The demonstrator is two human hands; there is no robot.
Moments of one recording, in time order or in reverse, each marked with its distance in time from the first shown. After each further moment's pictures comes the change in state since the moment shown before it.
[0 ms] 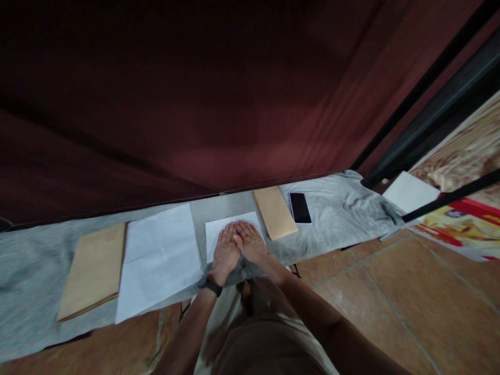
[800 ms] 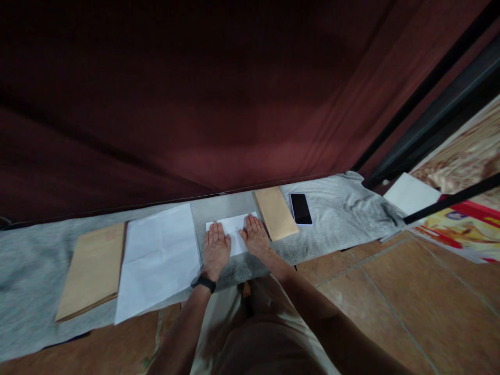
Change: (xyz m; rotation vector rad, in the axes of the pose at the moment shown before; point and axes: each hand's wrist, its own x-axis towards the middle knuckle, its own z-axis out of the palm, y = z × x) left_hand 0.002 -0.029 0.010 0.033 0.165 -0.228; right_hand 0.008 0.025 0.020 -0.126 0.095 0.135
